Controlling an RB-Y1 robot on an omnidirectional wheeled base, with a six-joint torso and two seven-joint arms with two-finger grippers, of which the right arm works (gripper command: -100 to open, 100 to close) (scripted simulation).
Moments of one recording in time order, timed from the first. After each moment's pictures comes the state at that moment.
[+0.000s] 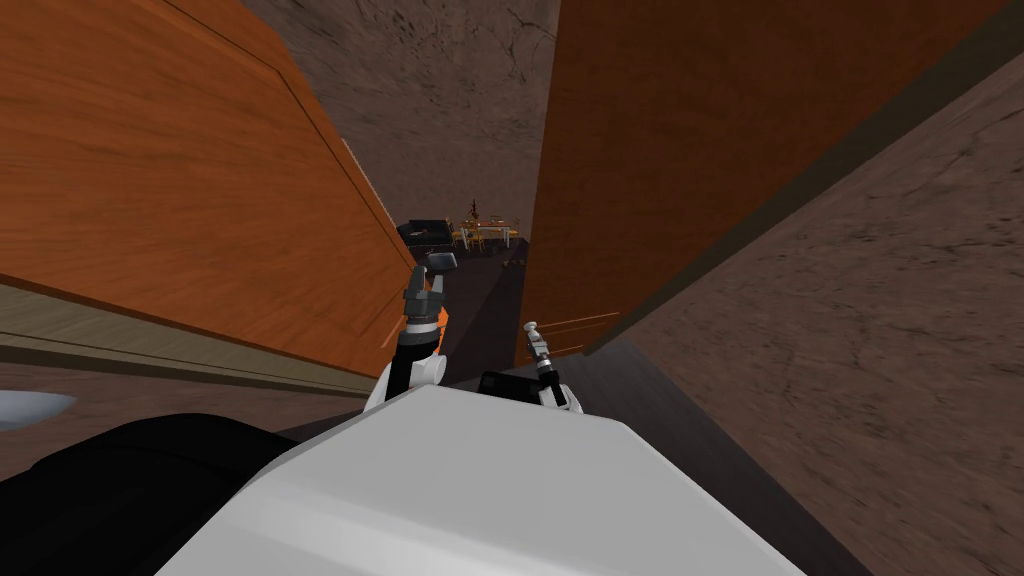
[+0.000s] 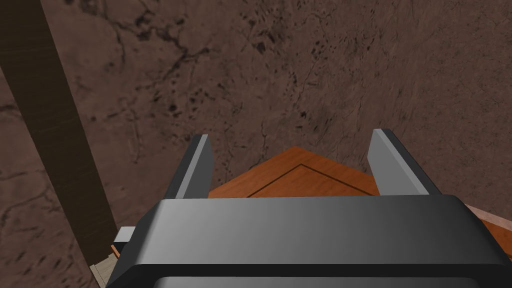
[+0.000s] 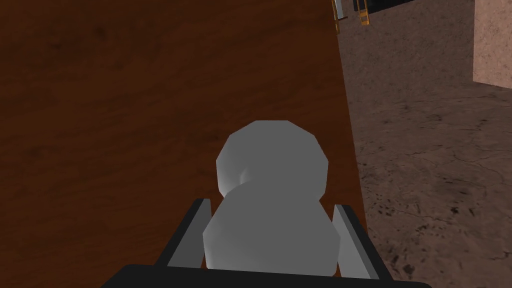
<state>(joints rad) 0.09 -0.03 0.29 -0.91 0.11 -0.75 1.19</state>
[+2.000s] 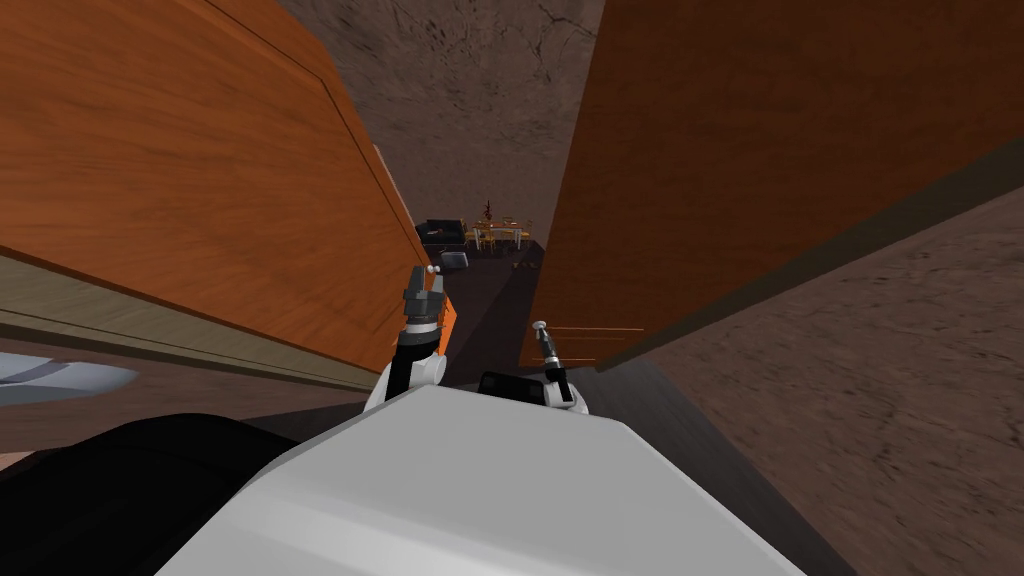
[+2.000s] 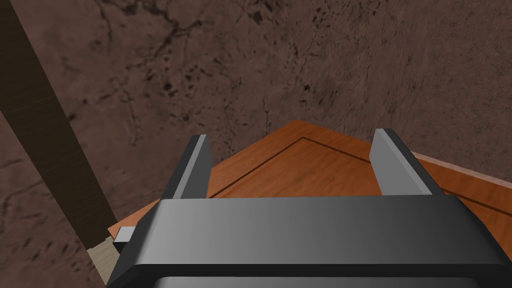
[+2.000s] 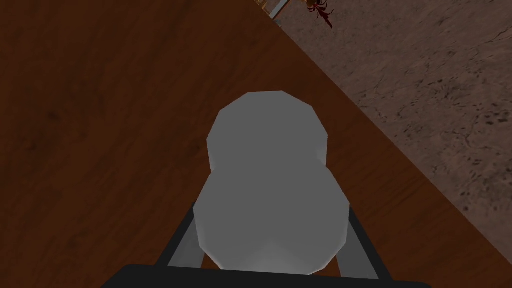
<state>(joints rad) 0.06 -0.05 0.23 -0.90 -0.06 -0.77 0.72</state>
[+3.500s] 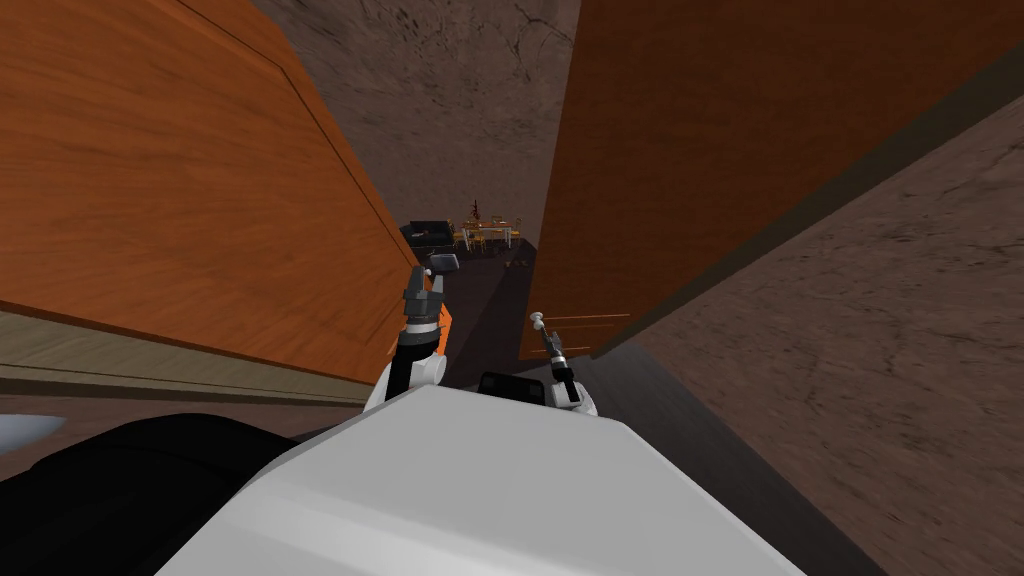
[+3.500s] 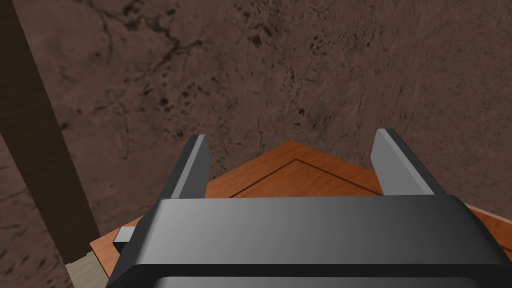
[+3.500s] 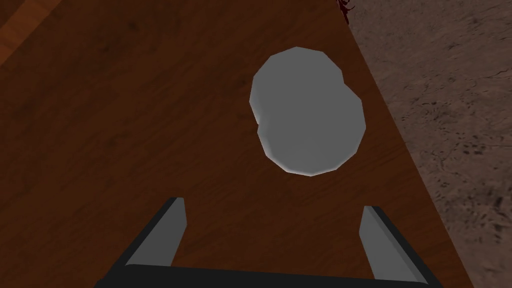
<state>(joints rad) 0.05 -0.07 0.10 -0.89 0.15 -0.81 0.79</state>
